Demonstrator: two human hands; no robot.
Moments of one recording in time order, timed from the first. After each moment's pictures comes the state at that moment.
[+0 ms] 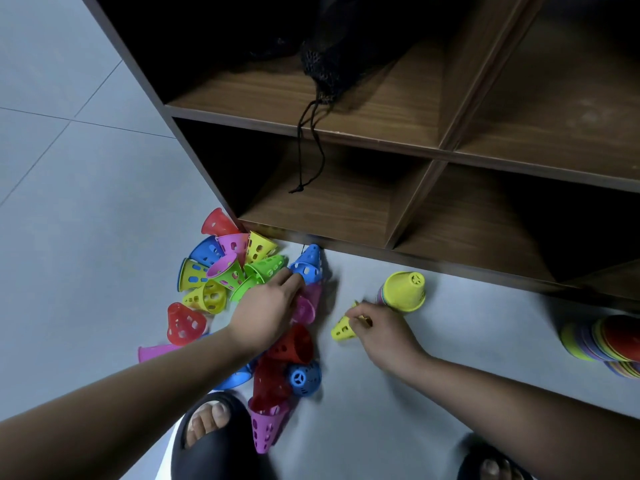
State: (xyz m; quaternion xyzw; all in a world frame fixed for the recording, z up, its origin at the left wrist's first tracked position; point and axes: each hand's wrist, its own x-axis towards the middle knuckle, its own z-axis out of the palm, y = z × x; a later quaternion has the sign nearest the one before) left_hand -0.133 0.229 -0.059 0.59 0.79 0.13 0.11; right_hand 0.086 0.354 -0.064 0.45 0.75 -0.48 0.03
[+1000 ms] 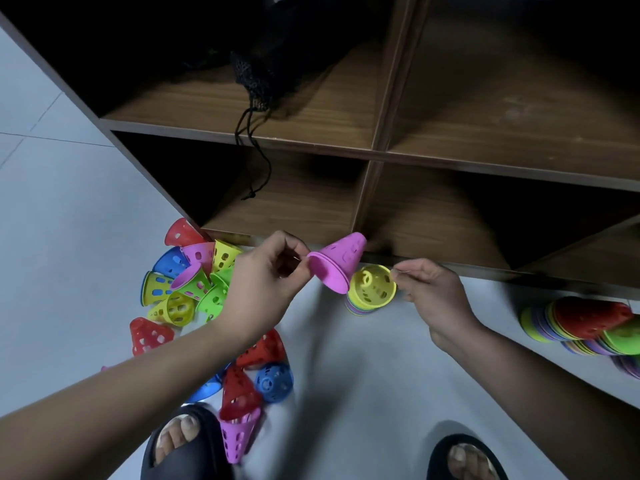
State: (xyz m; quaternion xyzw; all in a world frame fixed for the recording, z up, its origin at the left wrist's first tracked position) left_hand -0.073 0.291 0.038 0.42 0.74 0.47 0.24; right_hand 0.153 0.439 -0.003 0.57 0.52 -0.60 -0.21
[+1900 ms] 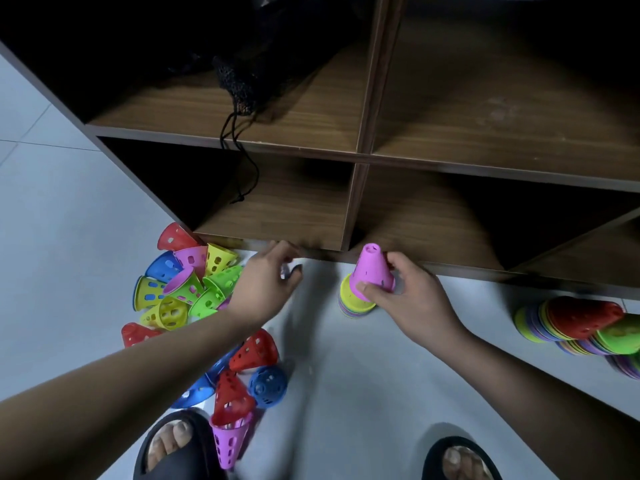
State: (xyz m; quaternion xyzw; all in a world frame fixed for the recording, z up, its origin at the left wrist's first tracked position) left_hand -0.096 0.316 -0.033 0.52 0.79 0.30 0.13; right_hand 0.152 0.432 0.018 0.47 0.74 -0.47 -0.13
